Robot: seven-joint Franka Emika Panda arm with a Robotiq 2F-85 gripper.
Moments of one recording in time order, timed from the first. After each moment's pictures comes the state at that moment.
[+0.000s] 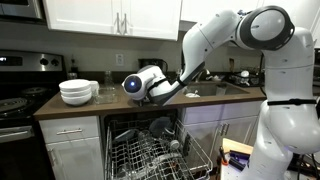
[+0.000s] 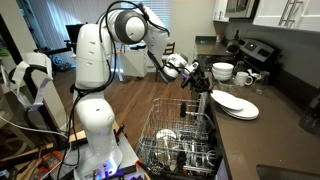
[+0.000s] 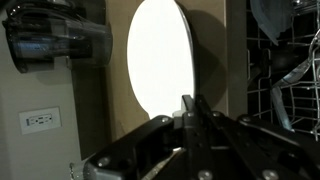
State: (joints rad) arm 0.07 0.27 0.04 -2.05 -1.38 2.17 0.52
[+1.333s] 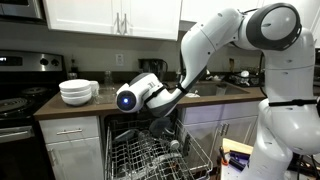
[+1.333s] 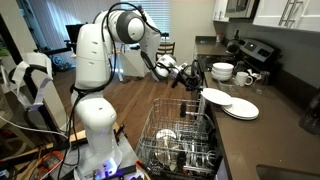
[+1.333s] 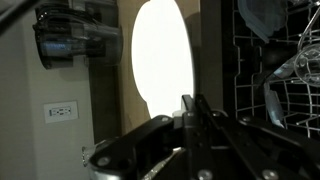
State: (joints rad) arm 0.16 0.28 0.11 -2.09 -1.41 1.98 0.66
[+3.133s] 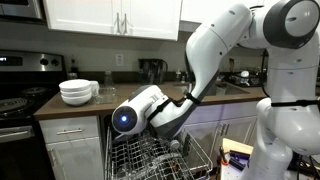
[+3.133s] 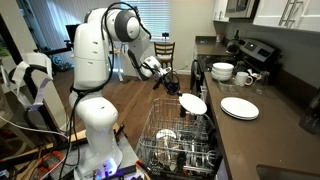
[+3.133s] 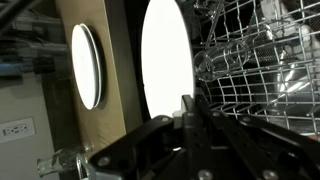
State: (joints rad) arm 0.24 0.24 0.23 -2.20 -1.17 1.95 0.79
